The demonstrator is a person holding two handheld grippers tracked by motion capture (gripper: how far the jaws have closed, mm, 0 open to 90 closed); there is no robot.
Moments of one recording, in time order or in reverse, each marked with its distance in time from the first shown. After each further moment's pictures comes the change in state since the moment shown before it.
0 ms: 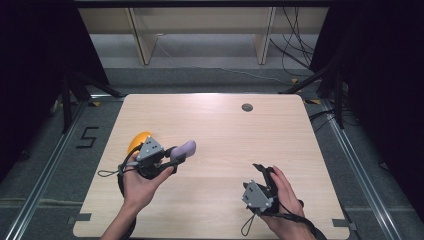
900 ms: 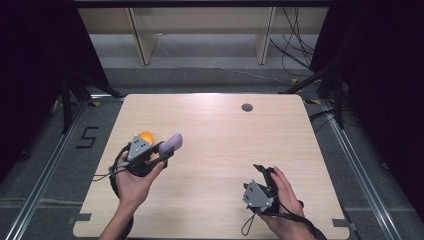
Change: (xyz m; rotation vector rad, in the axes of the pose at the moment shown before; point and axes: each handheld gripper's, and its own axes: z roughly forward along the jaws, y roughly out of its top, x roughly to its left) left arm 0.022 -0.007 -0.007 -0.058 0.159 -0.032; right arm 0.001 -0.002 0.003 0.001 0.019 -0.008
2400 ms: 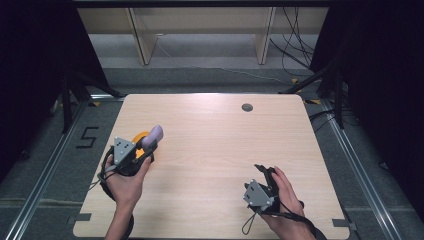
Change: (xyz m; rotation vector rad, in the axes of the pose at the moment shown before) left arm 0.025 -0.013 -0.010 -0.130 0.201 -0.075; right arm 0.001 -0.004 0.002 0.019 0.006 0.031
